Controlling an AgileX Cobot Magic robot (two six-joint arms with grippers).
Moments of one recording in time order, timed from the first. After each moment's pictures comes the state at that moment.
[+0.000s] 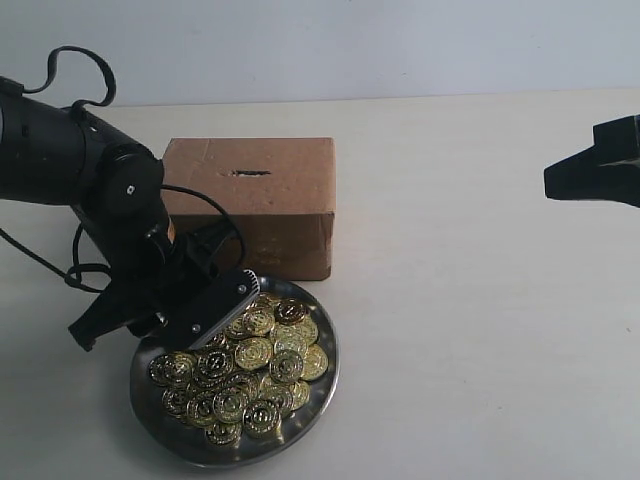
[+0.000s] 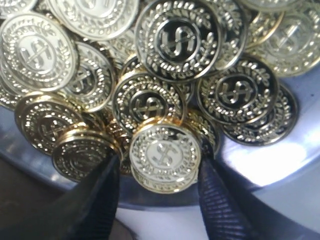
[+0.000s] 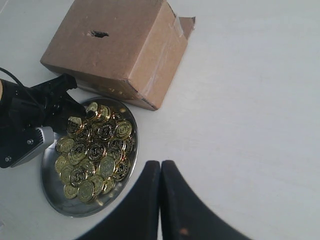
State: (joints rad) left arm -0.62 1.89 -1.00 0.10 0.63 1.72; right arm -0.02 1.08 -0.71 0.87 0.87 -0.70
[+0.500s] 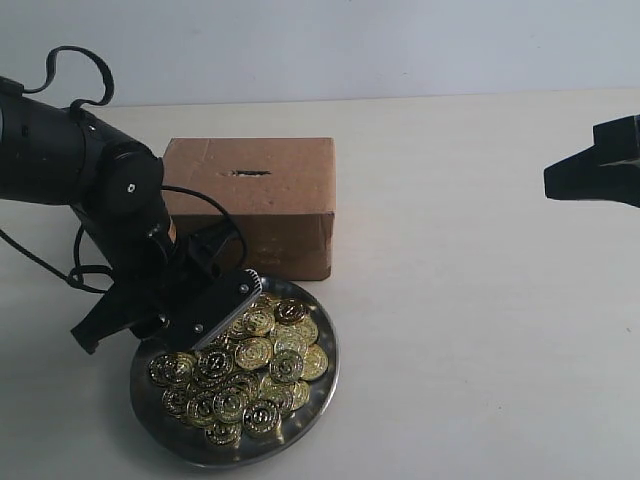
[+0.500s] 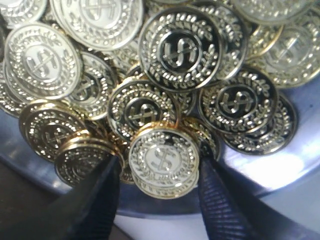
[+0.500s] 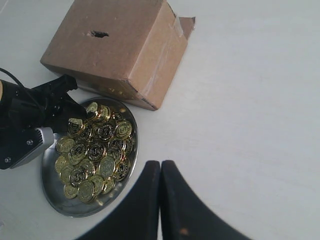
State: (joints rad) left arm -0.62 1.89 -1.00 0.06 0.63 1.74; right arm -0.02 1.08 -0.71 0.87 0.87 -0.70
